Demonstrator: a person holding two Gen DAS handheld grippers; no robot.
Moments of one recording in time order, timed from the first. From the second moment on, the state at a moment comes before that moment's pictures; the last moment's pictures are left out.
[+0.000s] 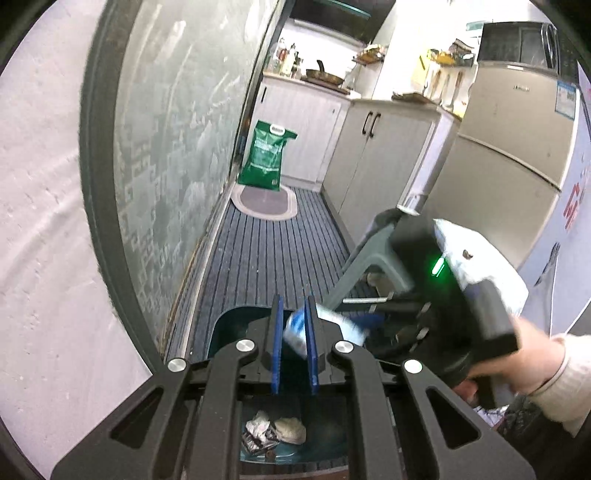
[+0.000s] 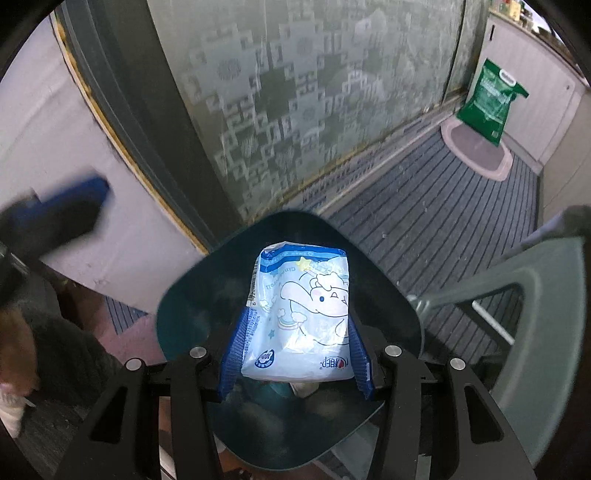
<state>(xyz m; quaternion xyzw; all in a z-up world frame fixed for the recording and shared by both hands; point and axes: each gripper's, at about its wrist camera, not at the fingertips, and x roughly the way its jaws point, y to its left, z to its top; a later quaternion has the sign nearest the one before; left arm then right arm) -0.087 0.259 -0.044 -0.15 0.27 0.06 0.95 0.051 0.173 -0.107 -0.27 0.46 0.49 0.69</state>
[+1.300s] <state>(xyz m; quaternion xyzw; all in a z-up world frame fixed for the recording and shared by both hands) -0.090 0.241 0.019 -0.18 0.15 0.05 0.97 0.033 0.128 -0.030 -0.23 0.38 0.53 0.72</state>
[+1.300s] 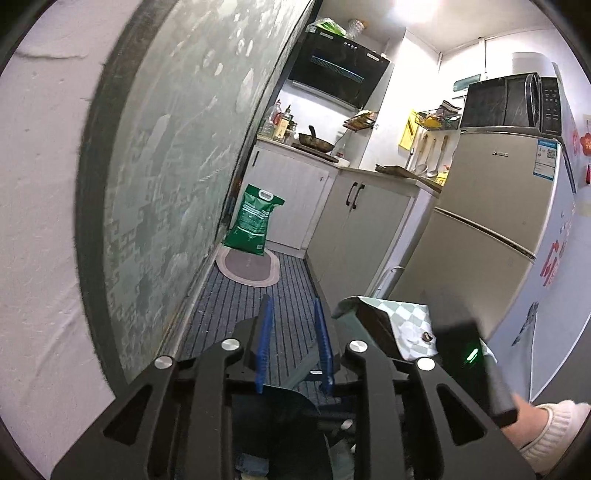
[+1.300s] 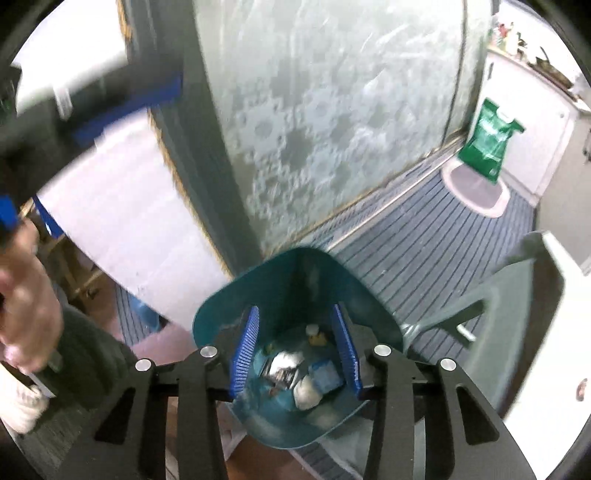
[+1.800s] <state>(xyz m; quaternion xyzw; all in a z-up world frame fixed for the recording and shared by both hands) -0.046 0.182 0.020 -0.15 0.17 0.01 0.97 0.099 0.038 0.013 -0.16 0.36 0.46 0.80</state>
